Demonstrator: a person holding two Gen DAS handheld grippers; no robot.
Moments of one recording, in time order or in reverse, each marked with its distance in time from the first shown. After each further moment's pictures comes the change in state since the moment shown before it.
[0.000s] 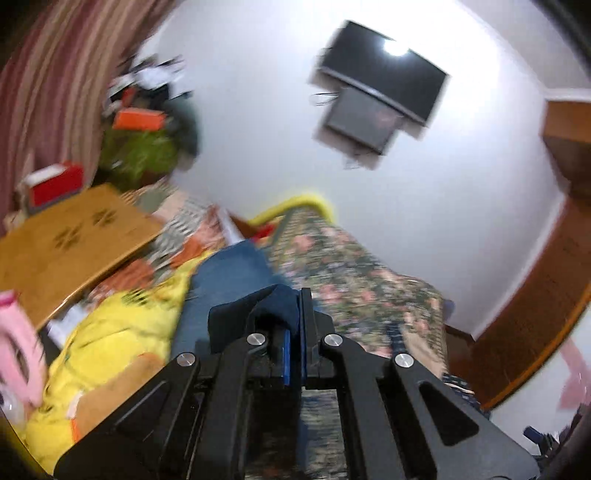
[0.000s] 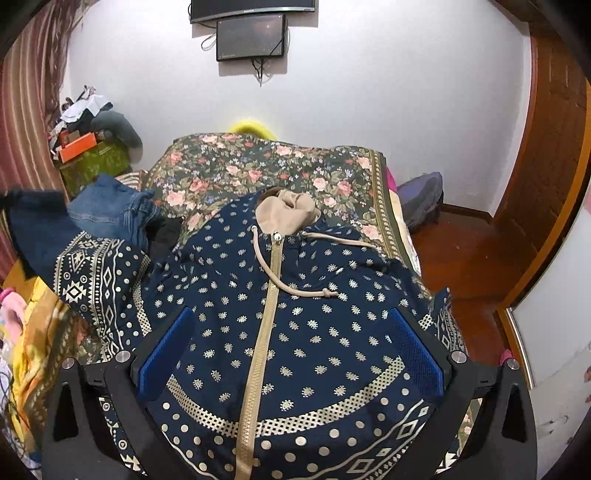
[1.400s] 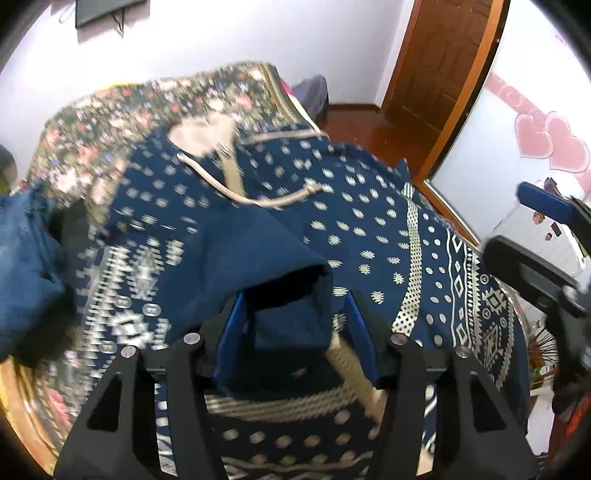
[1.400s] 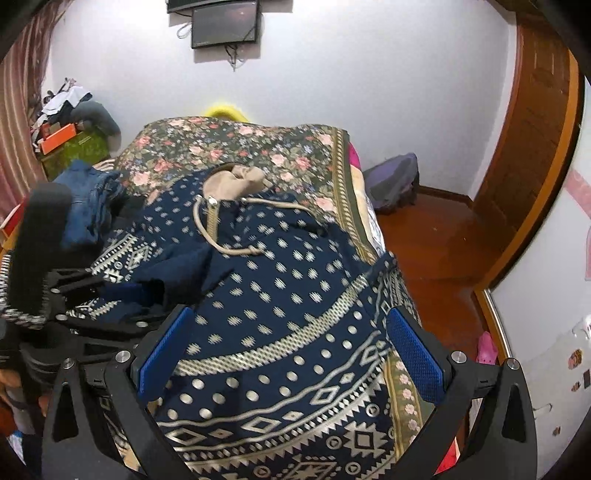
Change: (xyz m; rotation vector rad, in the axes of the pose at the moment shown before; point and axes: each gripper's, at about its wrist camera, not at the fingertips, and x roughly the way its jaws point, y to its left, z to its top) left arm 0.059 -0.264 -0.246 0.624 0.639 -0.302; right arm -0.012 -0.051 -0.028 -0.007 0.064 -0.058
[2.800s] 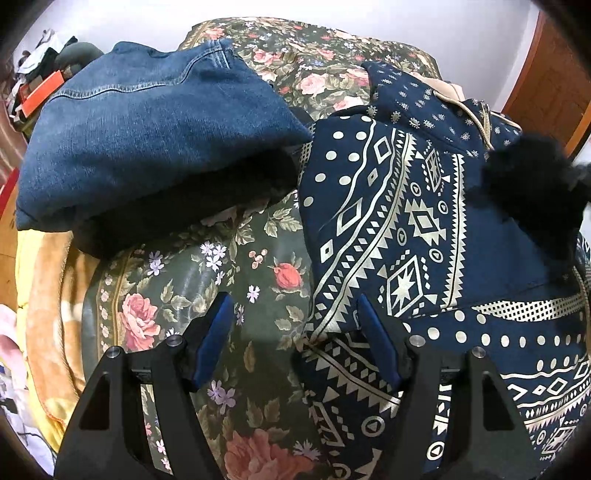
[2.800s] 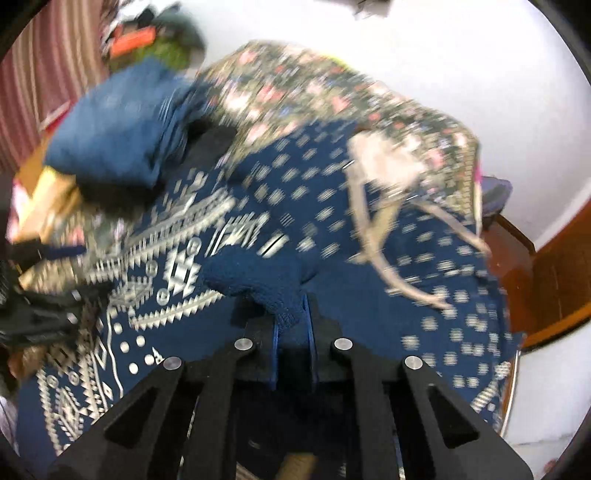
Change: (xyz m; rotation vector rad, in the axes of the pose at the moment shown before) left arm 0.008 0.180 -0.109 -0.304 0.074 0.286; right arm 0.086 0.103 0.041 -0.252 0.159 0.168
